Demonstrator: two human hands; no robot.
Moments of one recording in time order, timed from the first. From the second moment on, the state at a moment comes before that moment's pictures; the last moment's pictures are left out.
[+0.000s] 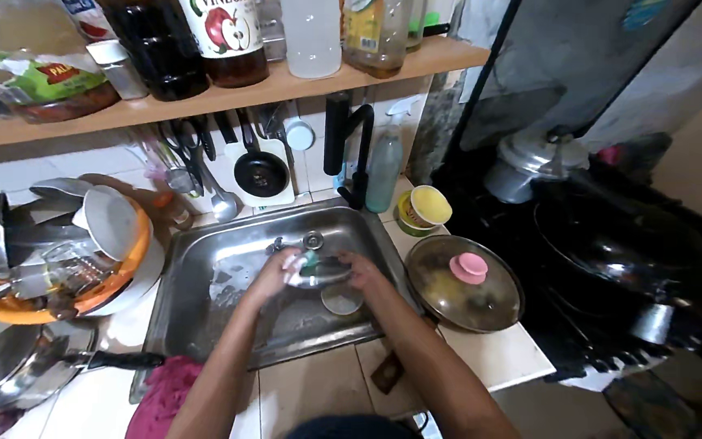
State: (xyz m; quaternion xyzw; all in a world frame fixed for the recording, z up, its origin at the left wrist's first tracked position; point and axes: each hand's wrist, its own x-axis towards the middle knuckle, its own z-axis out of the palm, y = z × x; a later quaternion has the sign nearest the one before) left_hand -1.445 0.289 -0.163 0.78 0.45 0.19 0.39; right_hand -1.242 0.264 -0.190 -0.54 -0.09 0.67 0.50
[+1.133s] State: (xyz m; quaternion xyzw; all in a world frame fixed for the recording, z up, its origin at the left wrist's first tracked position) left_hand -1.382 0.279 -0.184 0.79 0.48 0.12 0.37; right_hand -1.234 0.275 -0.210 -0.62 -0.44 0.46 0.46
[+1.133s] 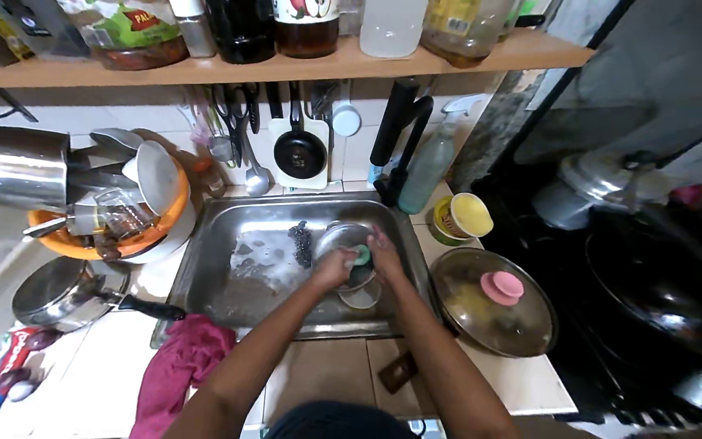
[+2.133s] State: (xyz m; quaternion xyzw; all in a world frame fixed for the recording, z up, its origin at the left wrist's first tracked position) left_hand -1.403 0.291 -0.231 0.31 0.62 0.45 0.56; right_hand -1.296 0.265 -0.192 -0.59 -0.55 0.28 0.52
